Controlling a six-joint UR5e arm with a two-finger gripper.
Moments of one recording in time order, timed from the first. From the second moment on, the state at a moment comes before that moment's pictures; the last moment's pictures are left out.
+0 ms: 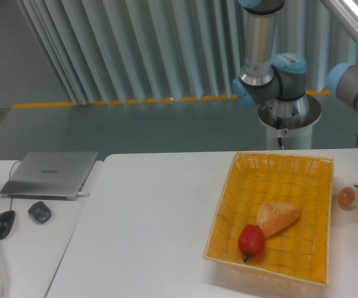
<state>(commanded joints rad) 2.56 -1.77 -1.73 -1.19 1.63 1.91</state>
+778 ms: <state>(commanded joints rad) 2.45 -1.52 -1.86 -1.28 1.62 1.75</state>
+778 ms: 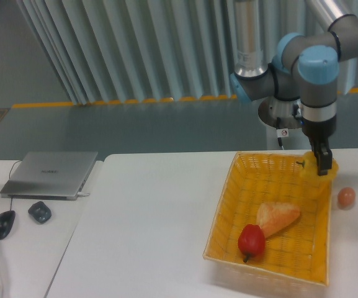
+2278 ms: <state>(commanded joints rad) 2.43 -1.59 -1.77 -1.28 1.64 1.65</state>
